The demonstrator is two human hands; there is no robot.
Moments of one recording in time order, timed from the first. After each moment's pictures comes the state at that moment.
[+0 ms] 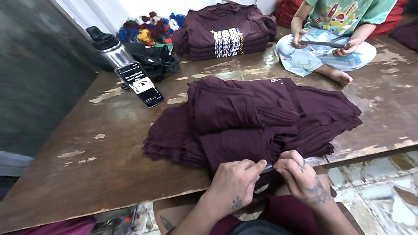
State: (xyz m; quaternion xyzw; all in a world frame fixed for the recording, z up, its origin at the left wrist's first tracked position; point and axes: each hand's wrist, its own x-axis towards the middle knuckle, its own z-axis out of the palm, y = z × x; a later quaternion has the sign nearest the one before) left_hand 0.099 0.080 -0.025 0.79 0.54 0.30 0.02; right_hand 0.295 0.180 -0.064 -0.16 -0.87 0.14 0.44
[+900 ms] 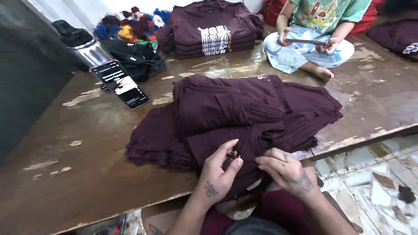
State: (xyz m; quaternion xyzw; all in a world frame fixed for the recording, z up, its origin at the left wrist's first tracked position) left_hand 0.101 0.085 -0.026 0.59 0.57 0.51 0.26; right_hand 0.296 0.183 -0.062 -0.14 -0.87 0.15 0.45
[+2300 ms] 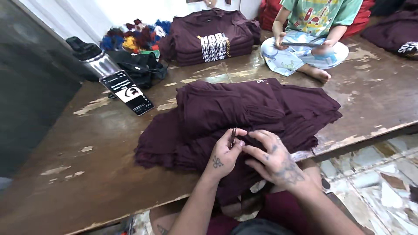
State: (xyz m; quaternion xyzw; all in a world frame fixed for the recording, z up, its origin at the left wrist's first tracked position) left_hand 0.097 0.122 -0.012 0.53 0.55 0.54 0.35; right_hand 0.264 0.183 -0.034 -0.17 -0.88 0.13 0.43
